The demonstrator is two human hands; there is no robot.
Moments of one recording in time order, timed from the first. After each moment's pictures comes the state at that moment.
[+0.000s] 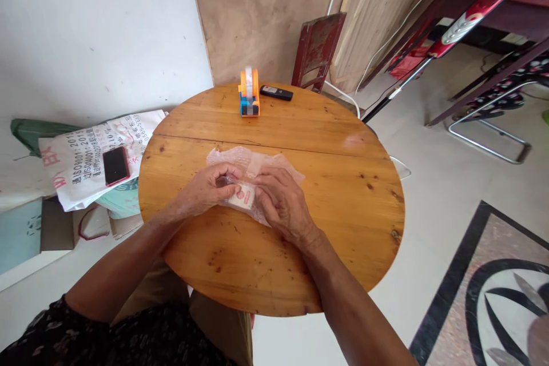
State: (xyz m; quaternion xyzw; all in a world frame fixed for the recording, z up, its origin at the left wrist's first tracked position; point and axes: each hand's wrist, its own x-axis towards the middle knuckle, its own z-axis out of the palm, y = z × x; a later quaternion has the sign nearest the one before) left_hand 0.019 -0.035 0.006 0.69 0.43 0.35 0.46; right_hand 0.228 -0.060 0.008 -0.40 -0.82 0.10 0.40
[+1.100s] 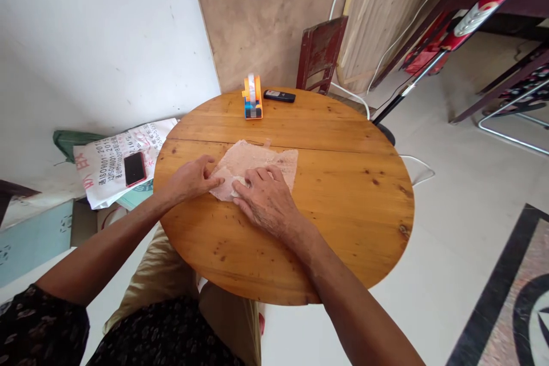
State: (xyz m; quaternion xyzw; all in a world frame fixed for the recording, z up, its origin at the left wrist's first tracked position) left_hand -0.024 -0.028 0.018 0.74 0.63 0.14 0.19; right_hand 0.200 -0.067 0.022 -0.37 -0.91 -0.11 0.15
